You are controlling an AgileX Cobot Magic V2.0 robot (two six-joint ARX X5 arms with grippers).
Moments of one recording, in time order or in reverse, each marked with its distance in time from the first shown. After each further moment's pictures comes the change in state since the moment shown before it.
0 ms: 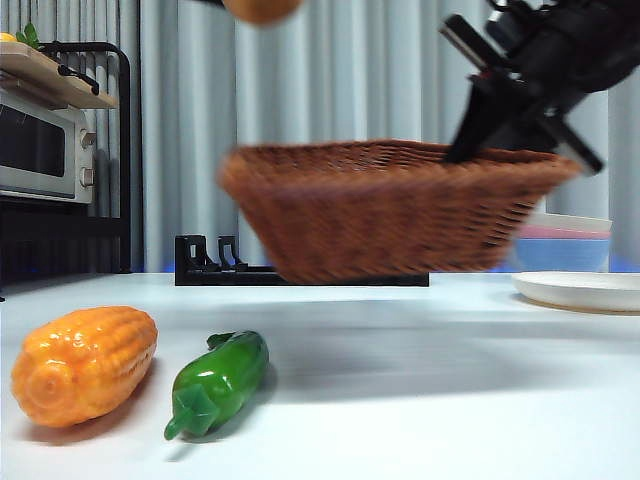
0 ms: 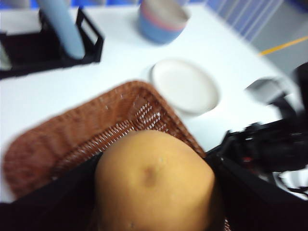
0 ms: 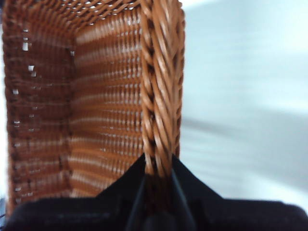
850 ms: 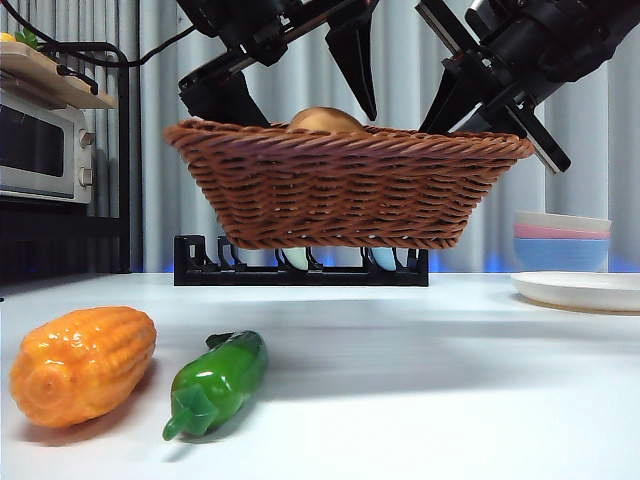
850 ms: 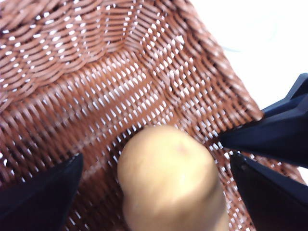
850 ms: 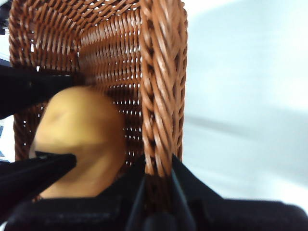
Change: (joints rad) left arm -0.085 0.200 0.000 -0.046 -0.116 0.005; right arm 0.028 0.002 0.002 0.056 -0.042 0.072
